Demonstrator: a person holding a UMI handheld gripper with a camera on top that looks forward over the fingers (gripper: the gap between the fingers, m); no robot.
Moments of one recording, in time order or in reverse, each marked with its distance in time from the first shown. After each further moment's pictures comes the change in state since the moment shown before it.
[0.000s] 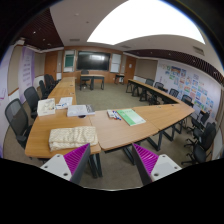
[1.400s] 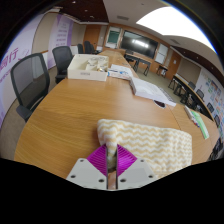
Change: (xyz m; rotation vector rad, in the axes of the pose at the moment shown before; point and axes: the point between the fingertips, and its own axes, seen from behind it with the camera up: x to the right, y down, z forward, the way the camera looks) arm -0.419 0.110 0.326 -0.173 -0.301 -0.314
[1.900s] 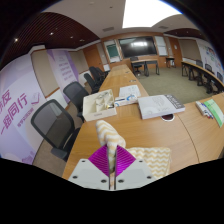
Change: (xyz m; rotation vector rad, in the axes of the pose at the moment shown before) arm 0.020 -0.122 -0.088 0.150 -0.350 0.335
